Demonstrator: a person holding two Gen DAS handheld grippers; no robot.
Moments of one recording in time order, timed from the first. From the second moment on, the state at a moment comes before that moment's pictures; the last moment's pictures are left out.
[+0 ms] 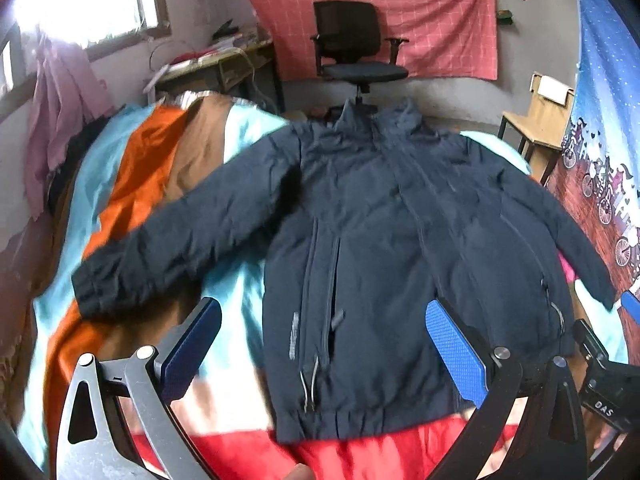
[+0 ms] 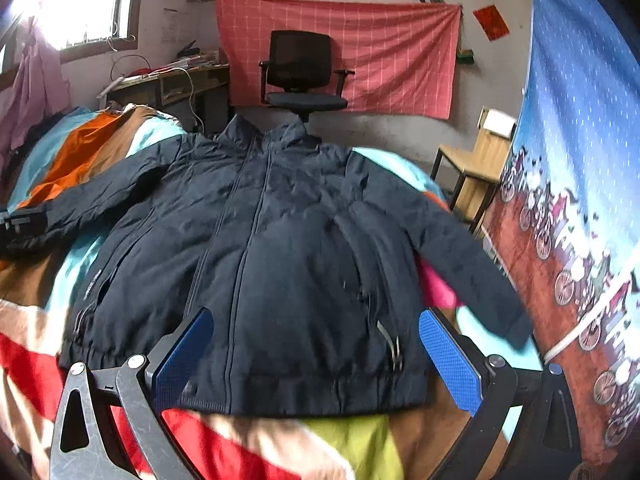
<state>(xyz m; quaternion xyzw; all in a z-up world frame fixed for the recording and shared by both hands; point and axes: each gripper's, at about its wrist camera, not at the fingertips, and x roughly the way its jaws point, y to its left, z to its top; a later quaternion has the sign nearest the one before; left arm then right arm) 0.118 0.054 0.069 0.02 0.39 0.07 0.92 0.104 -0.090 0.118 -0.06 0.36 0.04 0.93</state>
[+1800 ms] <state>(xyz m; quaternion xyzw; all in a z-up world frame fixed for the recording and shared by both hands) 0.572 -0.161 -0.125 0.05 0.51 -0.04 0.86 0.225 -0.427 -0.025 0.49 0.30 -0.26 0.77</state>
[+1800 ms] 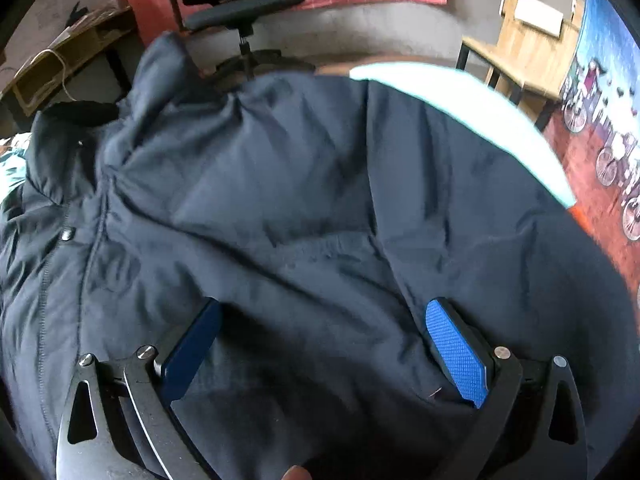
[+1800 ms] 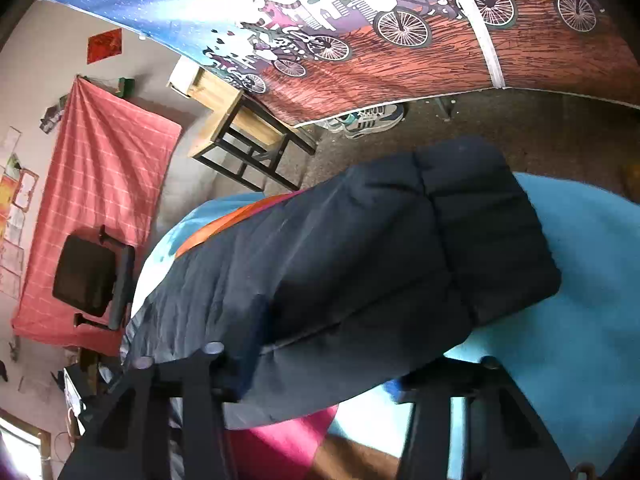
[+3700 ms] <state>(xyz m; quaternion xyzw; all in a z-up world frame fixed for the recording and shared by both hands) 0.329 0.250 0.012 -0.24 0.41 0.11 0.87 0.370 0.120 0.015 -0.18 0.41 0.30 0.84</state>
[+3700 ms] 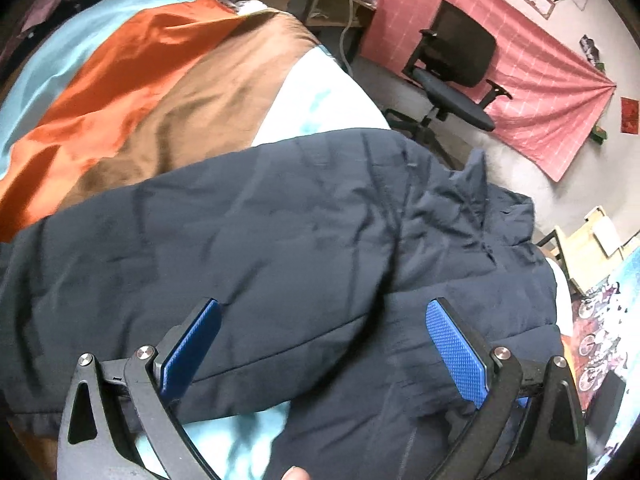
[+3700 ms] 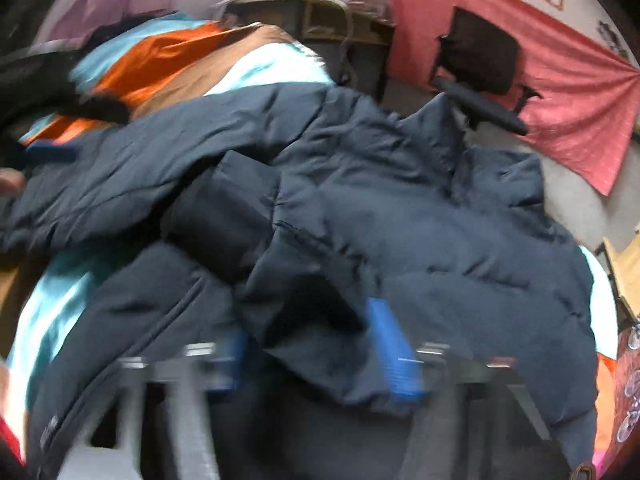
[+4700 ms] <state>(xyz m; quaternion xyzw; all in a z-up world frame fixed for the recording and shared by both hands) 0.375 0.139 -0.088 -0.05 0.46 0.09 0.88 0.493 -0.142 -0.045 -0.02 0.48 0.10 0.87</state>
